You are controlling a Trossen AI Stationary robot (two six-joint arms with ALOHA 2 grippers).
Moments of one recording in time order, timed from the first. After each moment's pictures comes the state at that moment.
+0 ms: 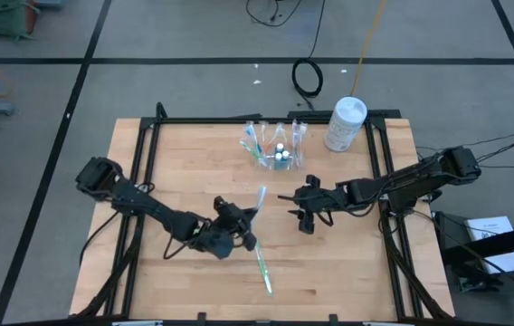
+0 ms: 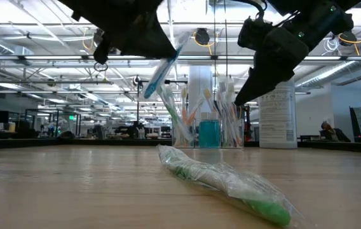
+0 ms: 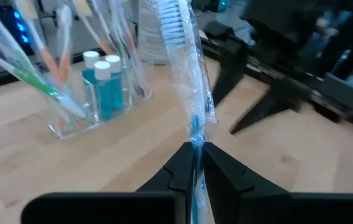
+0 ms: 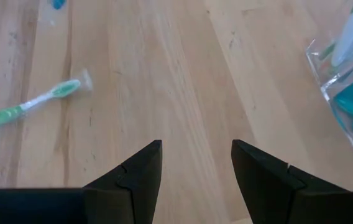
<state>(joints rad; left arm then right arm) -0.44 1.70 0.99 0.13 -0.96 -0.69 0.16 1.38 0.72 -0.10 0.23 0.27</state>
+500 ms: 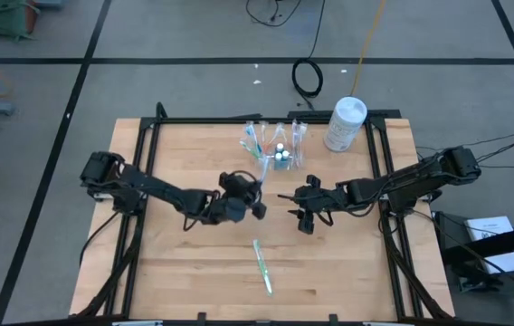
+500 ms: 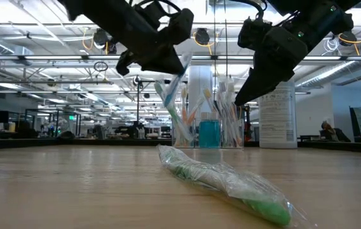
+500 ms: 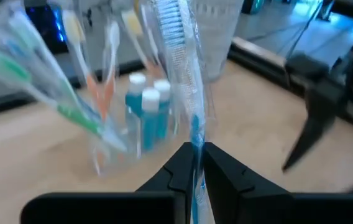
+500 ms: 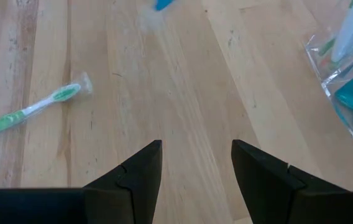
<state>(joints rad) -0.21 1.70 0.99 0.18 -0.86 -0.60 0.16 1.38 0.72 -0.10 0.23 0.30</state>
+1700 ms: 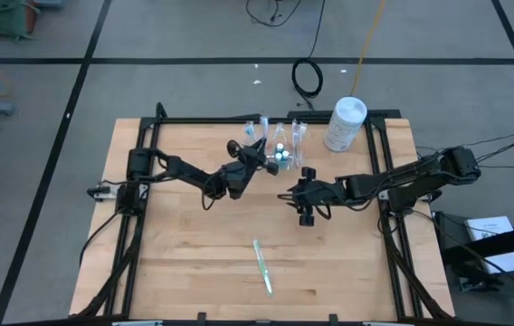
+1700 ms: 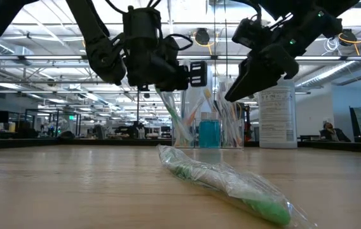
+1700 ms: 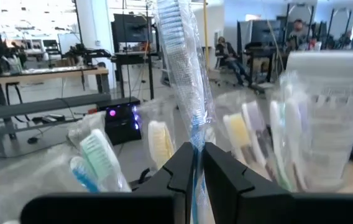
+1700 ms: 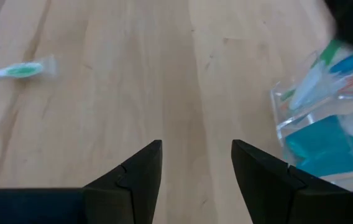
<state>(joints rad) 0.09 2.04 0.99 1.18 -0.96 0.09 0.09 1.38 0.72 -0.05 0.26 -0.04</state>
